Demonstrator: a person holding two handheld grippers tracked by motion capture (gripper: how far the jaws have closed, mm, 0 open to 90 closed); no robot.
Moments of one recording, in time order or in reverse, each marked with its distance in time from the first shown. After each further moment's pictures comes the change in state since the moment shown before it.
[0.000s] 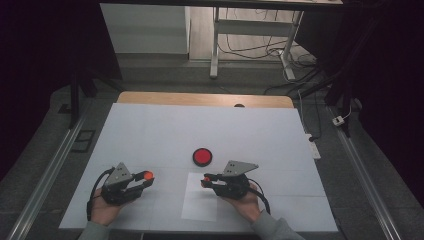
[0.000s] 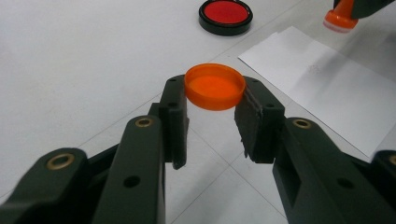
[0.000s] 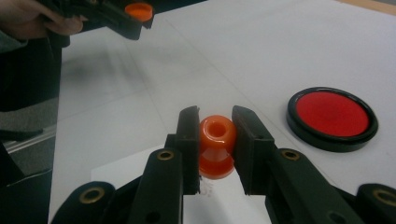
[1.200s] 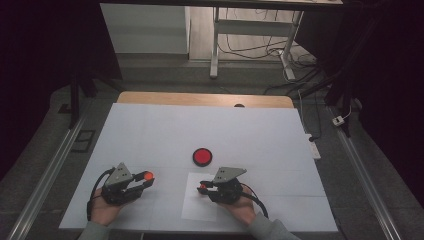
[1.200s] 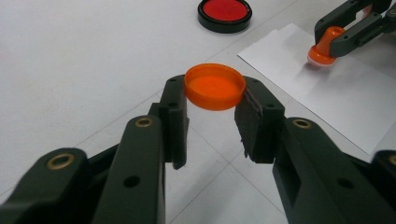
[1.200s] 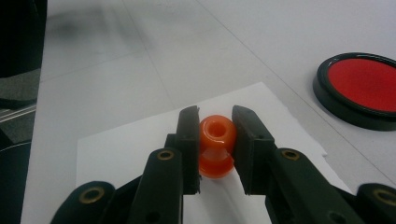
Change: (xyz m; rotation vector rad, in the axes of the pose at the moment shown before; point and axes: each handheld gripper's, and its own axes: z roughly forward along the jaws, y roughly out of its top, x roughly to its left) left arm 0.000 -0.001 0.001 0.008 -0.003 0.005; right arm 0.006 -0.015 0.022 0.115 0.007 -0.046
